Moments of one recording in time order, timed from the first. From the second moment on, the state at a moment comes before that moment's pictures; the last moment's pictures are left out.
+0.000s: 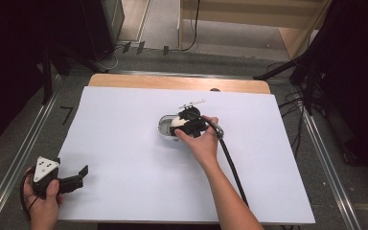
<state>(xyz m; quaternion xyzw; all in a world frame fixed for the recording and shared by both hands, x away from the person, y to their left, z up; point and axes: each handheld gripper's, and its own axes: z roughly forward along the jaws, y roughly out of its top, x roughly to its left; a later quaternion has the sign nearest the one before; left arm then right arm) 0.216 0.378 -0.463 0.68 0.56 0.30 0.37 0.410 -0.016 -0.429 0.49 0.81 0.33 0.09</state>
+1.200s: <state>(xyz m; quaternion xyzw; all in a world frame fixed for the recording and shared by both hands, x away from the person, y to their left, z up) 0.216 0.377 -0.463 0.68 0.56 0.31 0.37 0.396 -0.037 -0.404 0.48 0.79 0.37 0.11</state>
